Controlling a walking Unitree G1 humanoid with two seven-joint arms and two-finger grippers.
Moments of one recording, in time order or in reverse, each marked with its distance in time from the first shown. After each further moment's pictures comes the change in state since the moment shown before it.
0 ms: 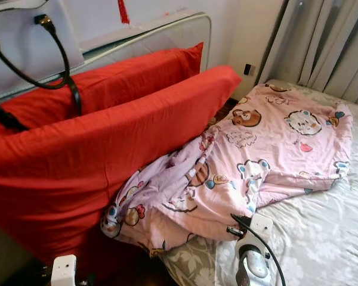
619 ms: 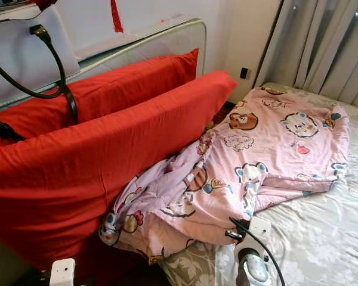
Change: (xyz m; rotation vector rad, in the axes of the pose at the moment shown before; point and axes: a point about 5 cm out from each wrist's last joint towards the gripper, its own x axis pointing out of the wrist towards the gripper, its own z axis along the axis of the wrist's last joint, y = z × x) left arm -0.002 0.002 -0.006 -0.004 0.014 0.009; right arm -0.003 -0.002 -0.007 -0.002 0.024 0.028
